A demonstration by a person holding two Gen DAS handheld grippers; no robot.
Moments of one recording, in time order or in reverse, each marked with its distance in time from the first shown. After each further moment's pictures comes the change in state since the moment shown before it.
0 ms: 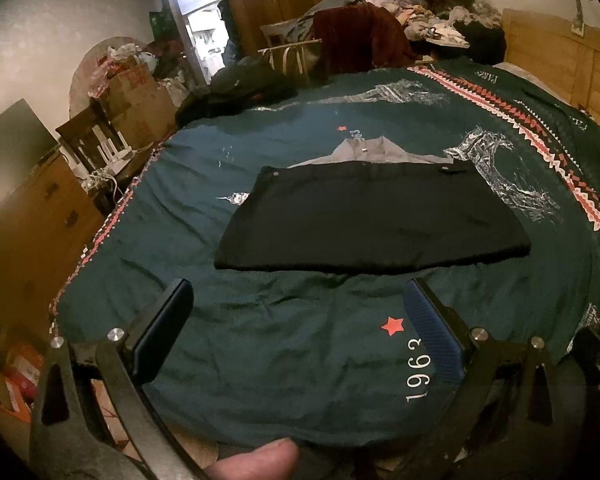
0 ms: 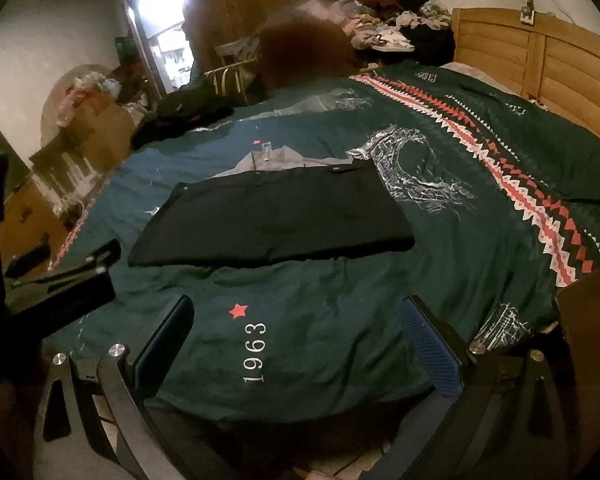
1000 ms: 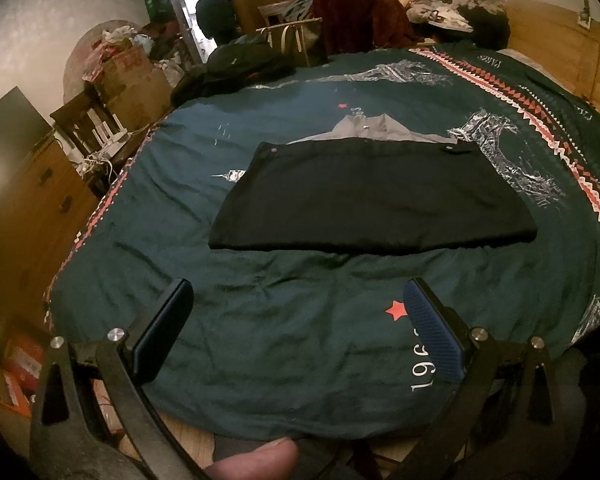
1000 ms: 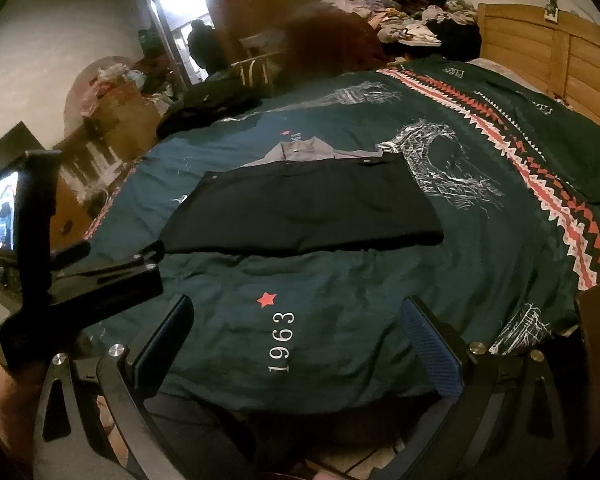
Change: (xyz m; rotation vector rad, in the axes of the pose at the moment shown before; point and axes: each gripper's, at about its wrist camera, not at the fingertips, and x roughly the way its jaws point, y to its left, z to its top) left arm 0.017 0.000 -0.008 -0.004 0.069 -0.008; right arm 0.000 0.015 -0.006 -0.041 0.035 0.097
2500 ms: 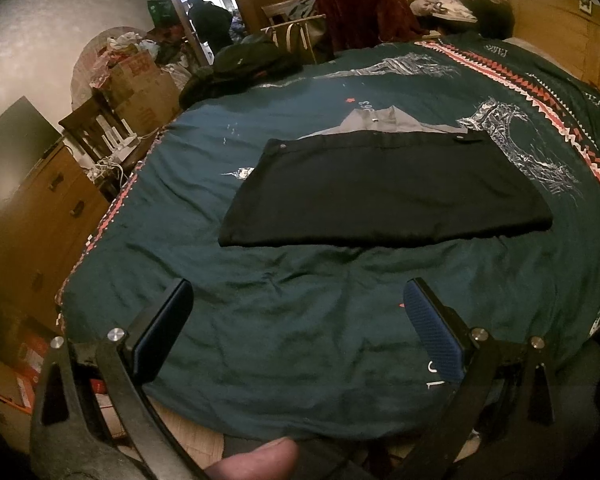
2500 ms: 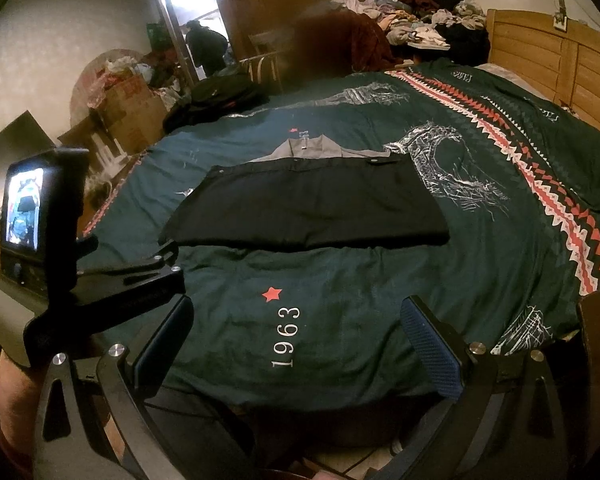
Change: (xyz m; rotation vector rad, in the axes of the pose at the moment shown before) left arm 0.003 -0.009 -0.009 0.027 -0.002 0.055; right arm -0.001 0.007 -0.004 -0.024 0.003 0.010
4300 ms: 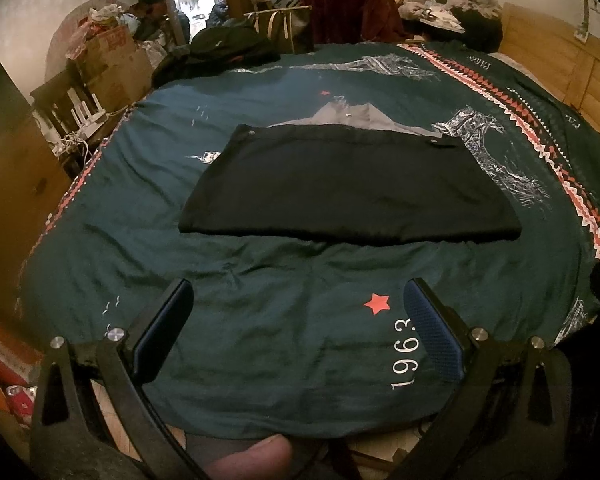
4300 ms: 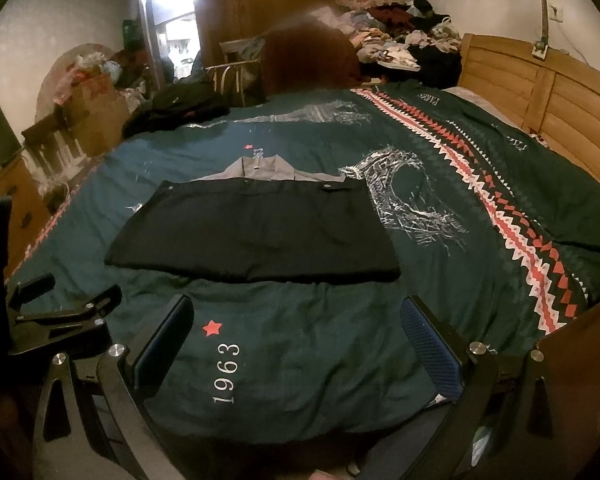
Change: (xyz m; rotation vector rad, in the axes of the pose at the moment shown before) left arm 0.008 -0.001 0.001 -0.071 0.039 -0.172; right arm 0.017 -0.020 0.035 -0.045 -0.043 -0.179
